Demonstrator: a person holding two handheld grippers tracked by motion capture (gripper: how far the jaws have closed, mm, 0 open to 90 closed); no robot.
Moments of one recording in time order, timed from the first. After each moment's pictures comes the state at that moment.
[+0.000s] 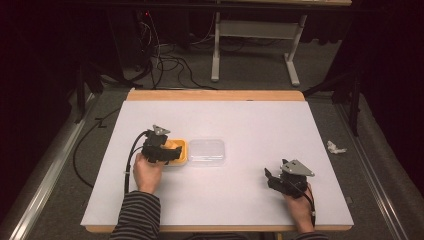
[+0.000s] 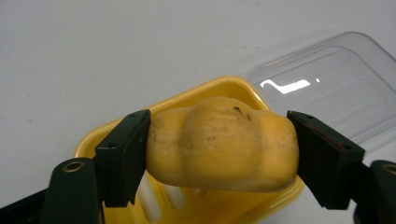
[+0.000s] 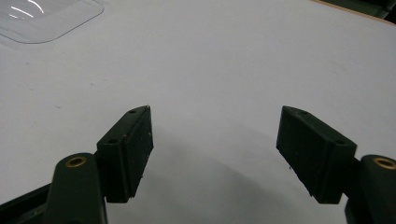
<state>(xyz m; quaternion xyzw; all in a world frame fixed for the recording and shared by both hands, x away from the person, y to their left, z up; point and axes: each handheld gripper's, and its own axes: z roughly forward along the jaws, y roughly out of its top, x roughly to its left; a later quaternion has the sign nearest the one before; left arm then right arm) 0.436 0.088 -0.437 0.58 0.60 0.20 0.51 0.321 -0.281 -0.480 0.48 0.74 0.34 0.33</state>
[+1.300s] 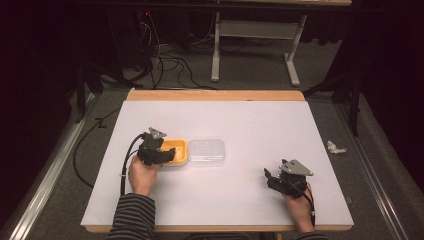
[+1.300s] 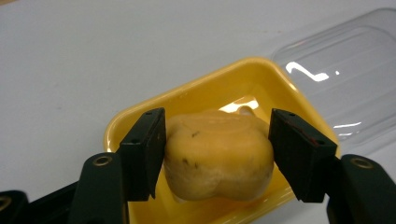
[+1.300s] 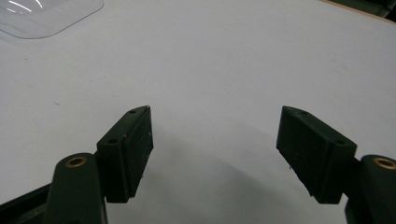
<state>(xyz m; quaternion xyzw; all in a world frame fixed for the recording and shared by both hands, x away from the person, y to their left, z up) 0.431 0.101 -0.445 0.59 0.60 0.23 0.50 0.322 -0.279 -0.480 0.48 0.74 0.34 0.33</state>
